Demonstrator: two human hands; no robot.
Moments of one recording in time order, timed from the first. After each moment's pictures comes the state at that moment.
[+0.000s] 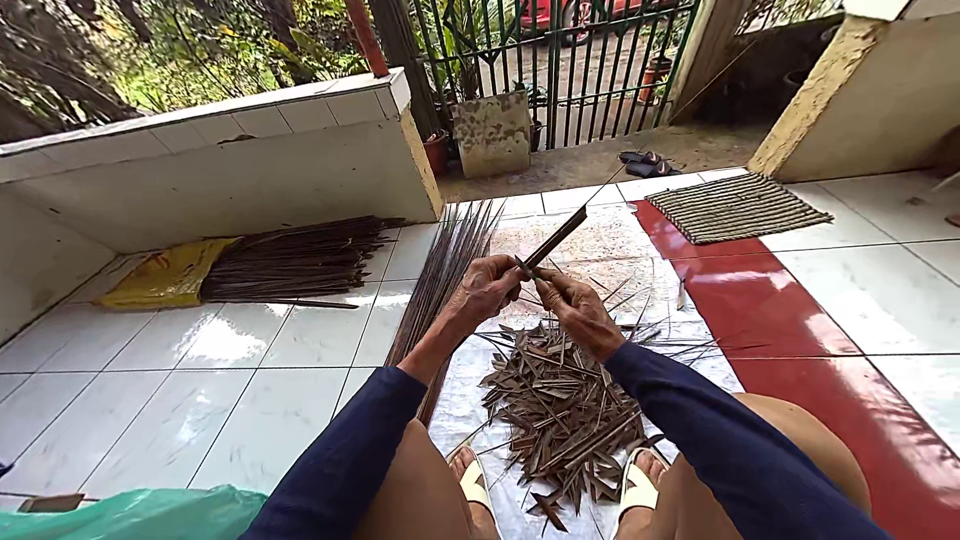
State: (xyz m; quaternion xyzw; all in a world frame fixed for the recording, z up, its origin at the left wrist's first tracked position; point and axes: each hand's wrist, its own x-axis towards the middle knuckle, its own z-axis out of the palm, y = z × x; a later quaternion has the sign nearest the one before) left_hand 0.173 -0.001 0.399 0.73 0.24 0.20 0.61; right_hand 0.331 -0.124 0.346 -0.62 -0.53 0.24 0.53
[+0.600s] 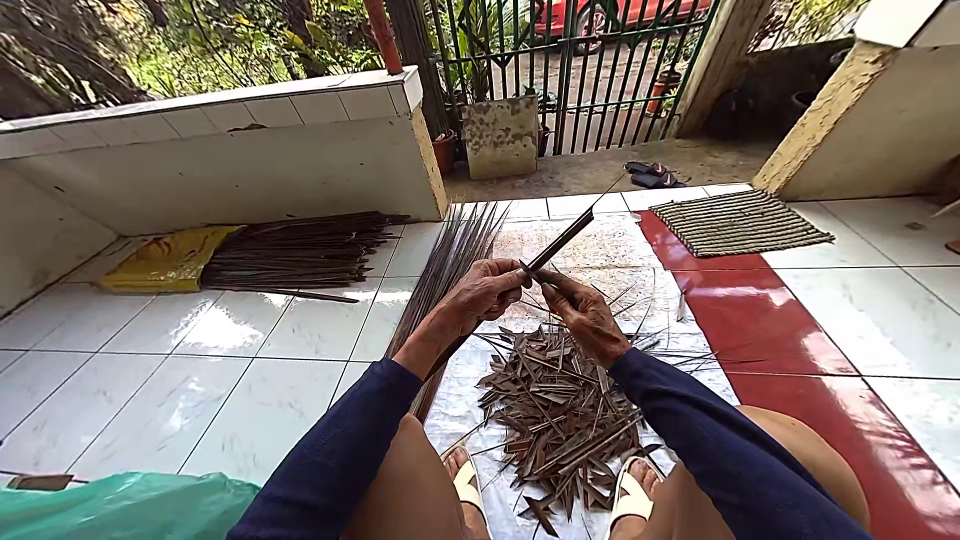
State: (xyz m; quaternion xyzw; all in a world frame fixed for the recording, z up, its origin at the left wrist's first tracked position) left_hand 0.159 0.002 0.412 0.64 0.23 0.13 0.72; right_hand 0.330 -0.126 0.349 -0.59 -0.54 0.24 0.55
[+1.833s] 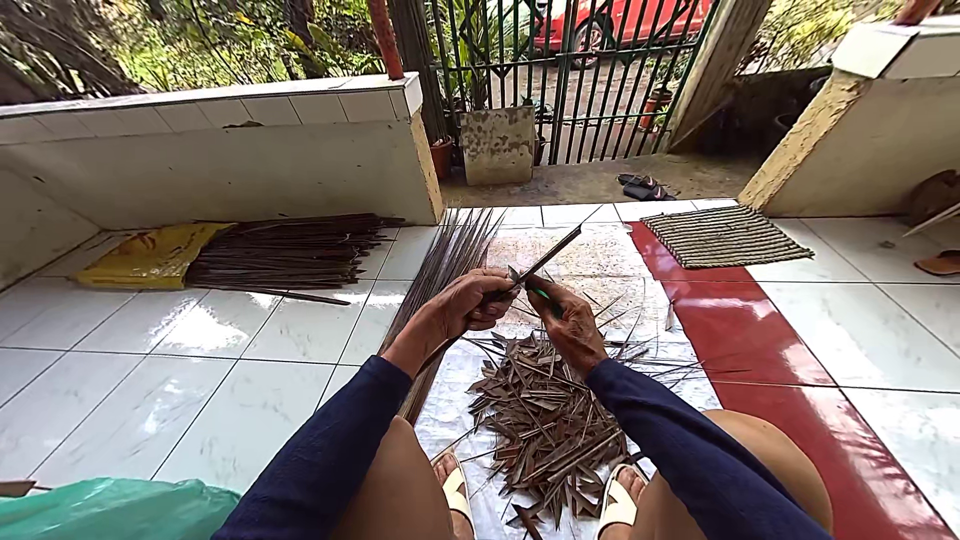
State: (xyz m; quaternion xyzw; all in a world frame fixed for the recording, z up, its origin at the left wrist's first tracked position) left_hand 0.152 0.013 0.413 0.56 0.22 0.04 0.80; right_hand 0.316 -0.118 0.343 -0.66 -0.53 0.15 0.51
